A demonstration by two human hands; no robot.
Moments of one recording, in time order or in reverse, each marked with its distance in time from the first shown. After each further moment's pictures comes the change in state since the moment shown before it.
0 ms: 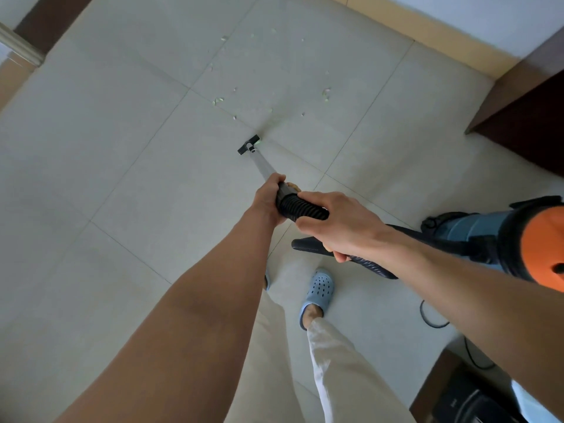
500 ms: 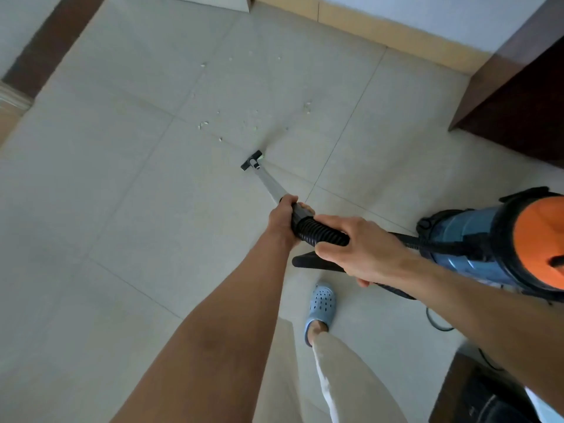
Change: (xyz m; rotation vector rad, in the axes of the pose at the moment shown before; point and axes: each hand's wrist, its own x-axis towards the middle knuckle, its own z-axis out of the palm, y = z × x) left_hand 0.010 -0.043 0.042 -0.009 -0.019 -0.064; right_hand -0.021 0.046 -0.029 0.008 0.050 0.017
